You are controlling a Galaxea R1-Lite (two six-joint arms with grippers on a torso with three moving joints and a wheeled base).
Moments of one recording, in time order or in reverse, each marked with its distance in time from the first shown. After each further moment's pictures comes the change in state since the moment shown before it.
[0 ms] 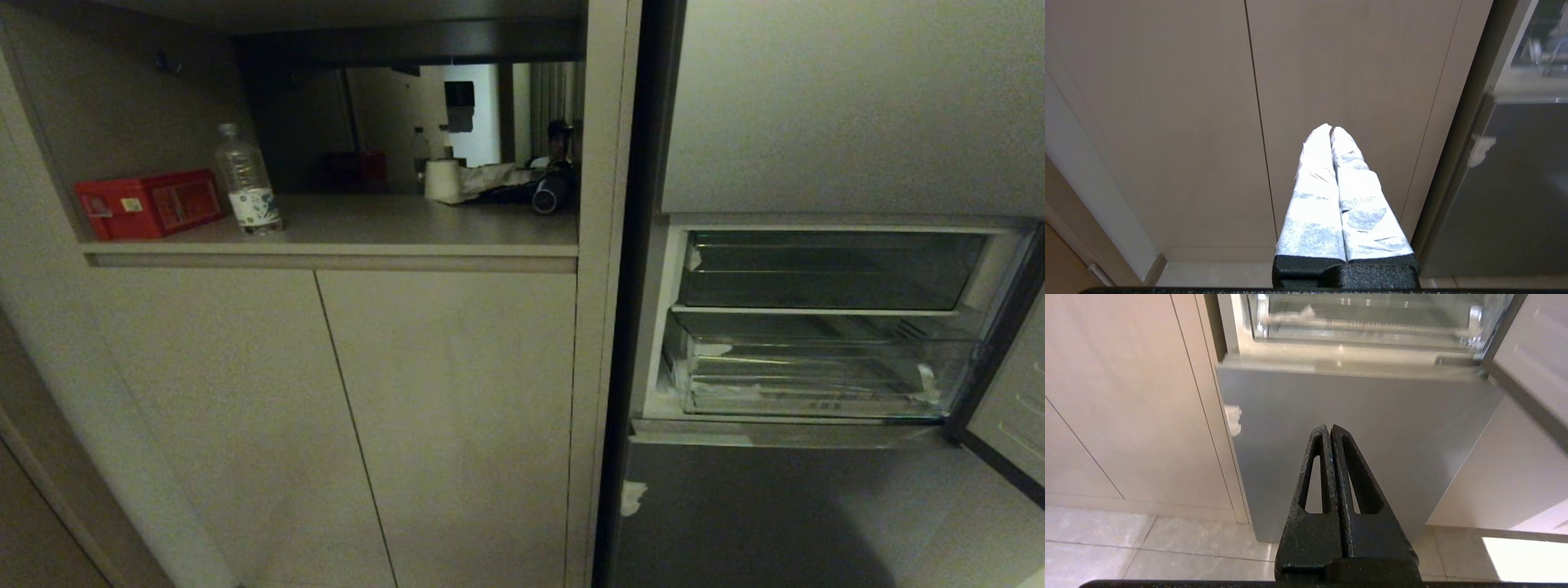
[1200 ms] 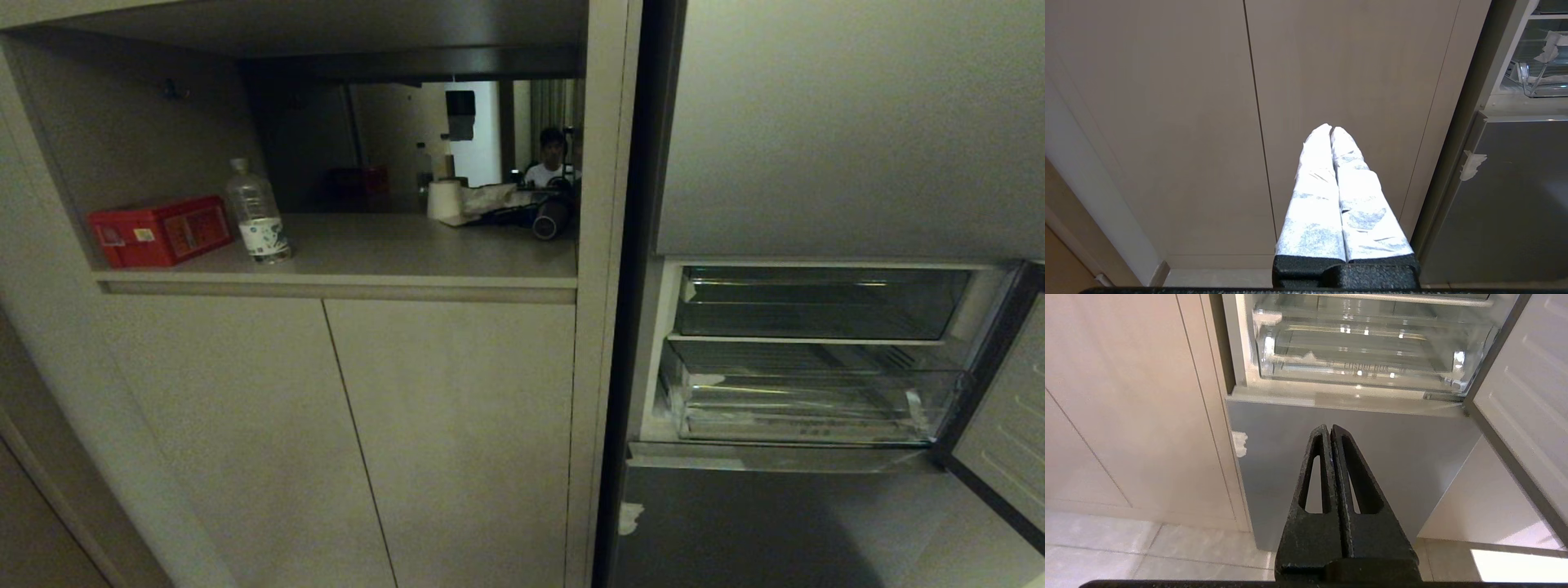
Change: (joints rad) left arm 0.000 0.000 0.000 0.000 0.000 0.000; right arm -0.001 0.102 -0.128 0.007 0.005 -0.017
